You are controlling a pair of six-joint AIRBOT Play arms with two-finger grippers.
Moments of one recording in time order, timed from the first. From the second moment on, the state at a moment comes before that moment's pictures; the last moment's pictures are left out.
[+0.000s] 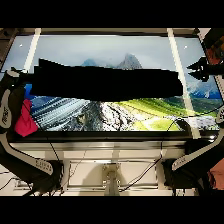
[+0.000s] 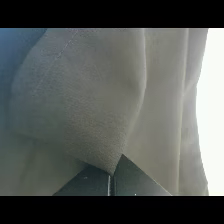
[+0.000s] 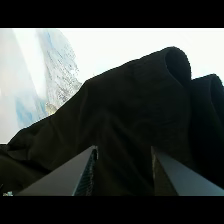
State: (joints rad) left arm 0.35 -1.81 1.48 0.94 -0.73 -1.90; right arm -0.58 -1.98 1.96 -0.79 1.34 1.56
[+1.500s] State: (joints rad) left arm -0.14 -1.71 1.49 1.00 -0.83 -1.64; right arm -0.74 -1.76 1.30 -0.60 1.33 1.25
